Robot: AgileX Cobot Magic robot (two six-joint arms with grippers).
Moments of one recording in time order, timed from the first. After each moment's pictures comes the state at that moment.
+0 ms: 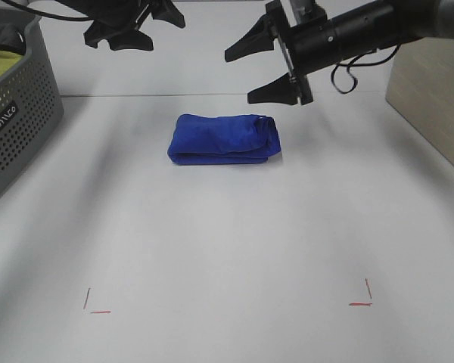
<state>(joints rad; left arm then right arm) -0.19 2.32 -2.10 -0.76 0.71 0.09 0.15 2.41 -1.93 1.20 1.17 -0.46</state>
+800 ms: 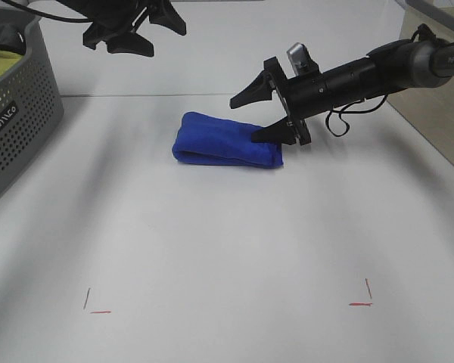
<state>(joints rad) -0.19 2.30 -2.10 -0.75 0.83 0.14 0.12 2.55 -1.93 1.20 1.11 -0.51</state>
